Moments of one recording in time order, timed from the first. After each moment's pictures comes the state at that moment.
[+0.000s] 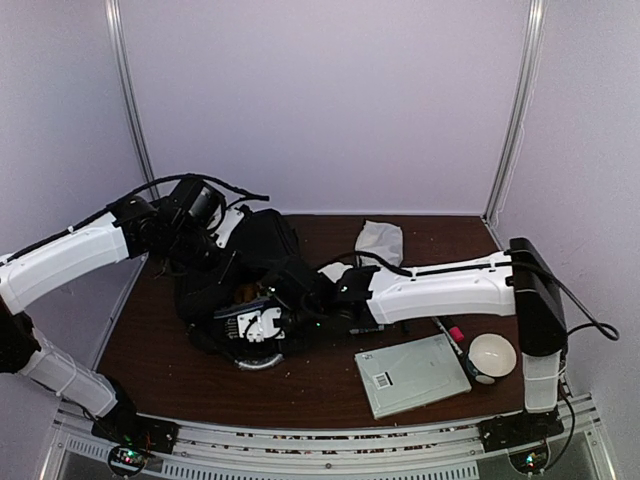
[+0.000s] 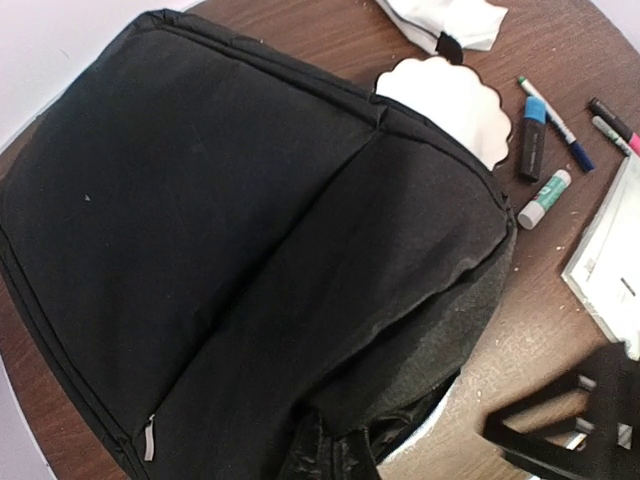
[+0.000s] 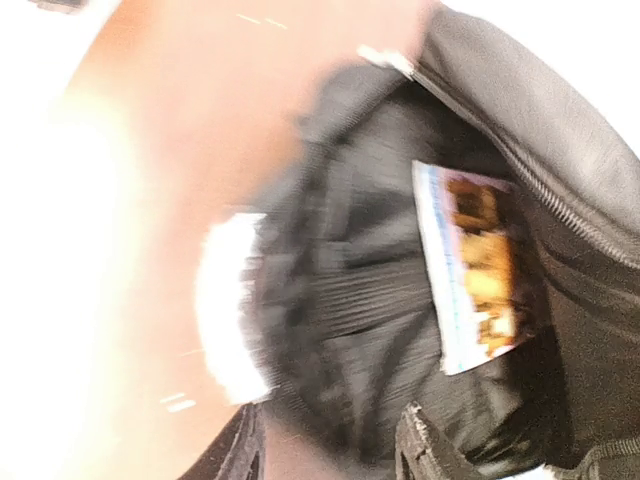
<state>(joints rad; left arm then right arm) -0.72 1.37 1.26 -0.81 -0.08 -0.13 1.20 2.02 1.60 -0.38 0.06 -0.71</state>
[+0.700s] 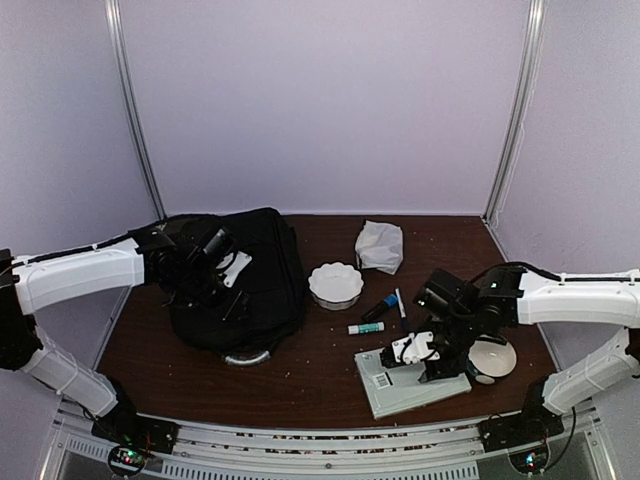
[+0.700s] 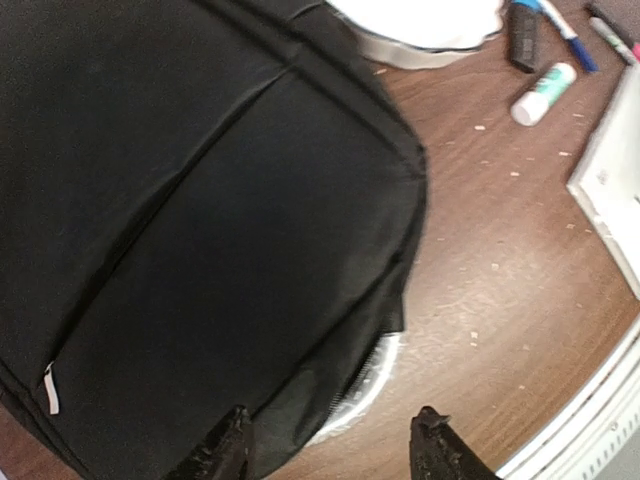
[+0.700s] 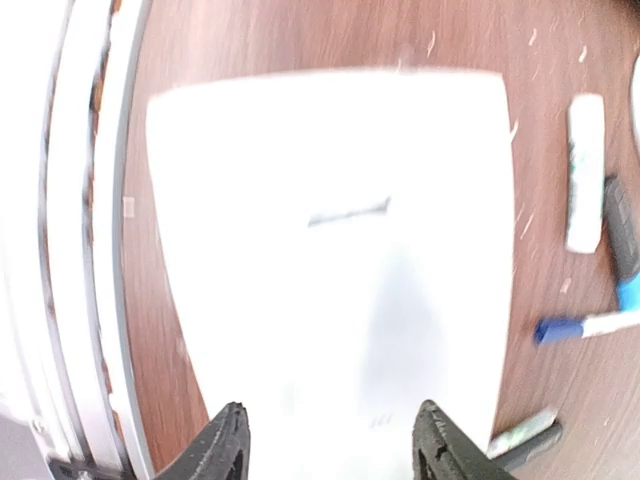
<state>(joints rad) -0.76 1.39 1.06 -0.76 0.01 -0.16 0.95 1.29 0.85 -0.83 -0.08 -0.73</state>
